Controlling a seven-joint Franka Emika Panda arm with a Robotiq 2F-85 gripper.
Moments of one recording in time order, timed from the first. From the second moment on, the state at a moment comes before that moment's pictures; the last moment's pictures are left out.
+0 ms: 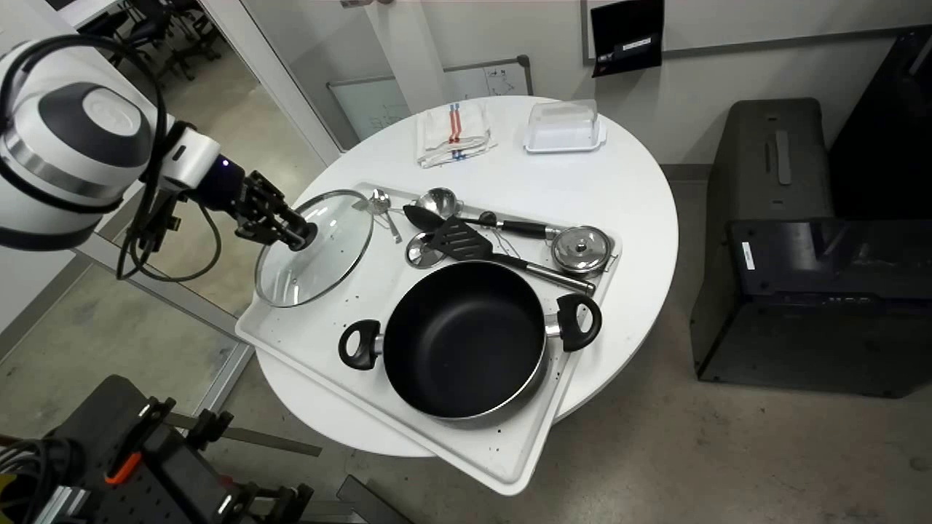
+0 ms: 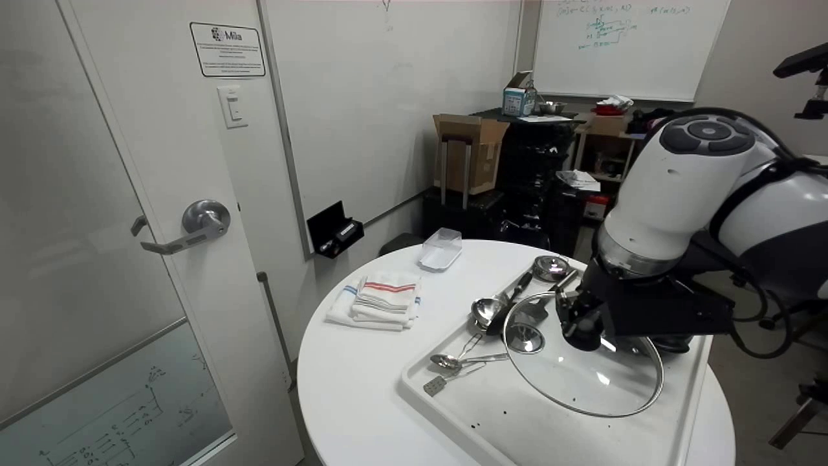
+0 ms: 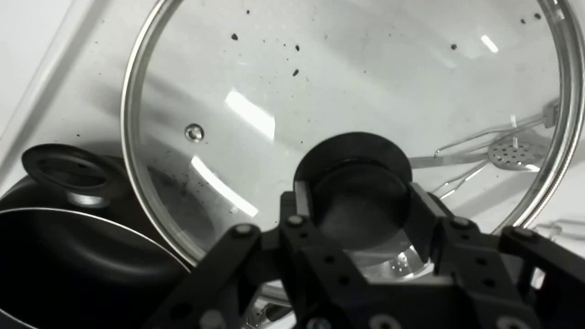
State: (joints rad) arm 0.45 0.46 -0.20 -2.33 -0.70 2.88 1.70
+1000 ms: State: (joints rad) arm 0.35 0.80 -0.15 -2.12 -0.70 3.04 1.42
